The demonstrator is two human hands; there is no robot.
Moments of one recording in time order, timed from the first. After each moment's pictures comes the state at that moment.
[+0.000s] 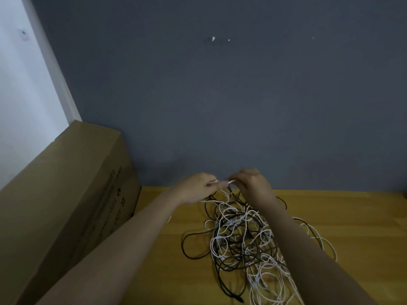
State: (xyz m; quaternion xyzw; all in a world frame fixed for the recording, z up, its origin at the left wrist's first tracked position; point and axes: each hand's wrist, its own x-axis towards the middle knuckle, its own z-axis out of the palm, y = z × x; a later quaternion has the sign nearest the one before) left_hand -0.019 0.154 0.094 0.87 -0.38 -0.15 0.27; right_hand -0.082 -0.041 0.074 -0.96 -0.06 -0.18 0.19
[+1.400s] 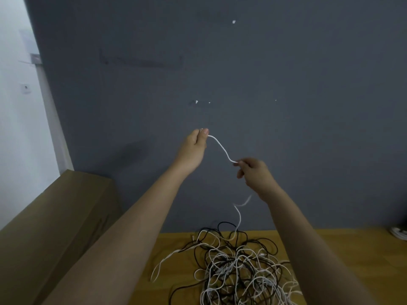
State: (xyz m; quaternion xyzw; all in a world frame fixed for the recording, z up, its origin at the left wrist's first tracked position) left_hand 0.022 0.110 0.257 0.76 -0.26 0.10 0.59; right_hand -0.057 -0.051 0.228 -0.84 0.15 -0.20 0.47
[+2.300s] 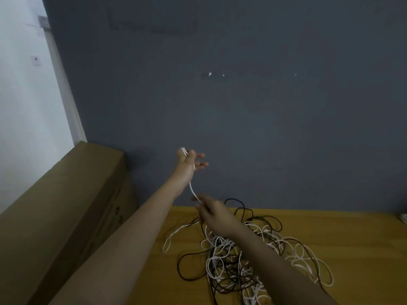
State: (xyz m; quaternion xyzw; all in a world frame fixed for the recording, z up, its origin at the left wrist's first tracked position) left_hand 0.015 0.142 0.149 0.66 -0.13 -0.05 0.74; right_hand -0.086 0.036 0.086 -0.92 -0.10 -0.02 0.39
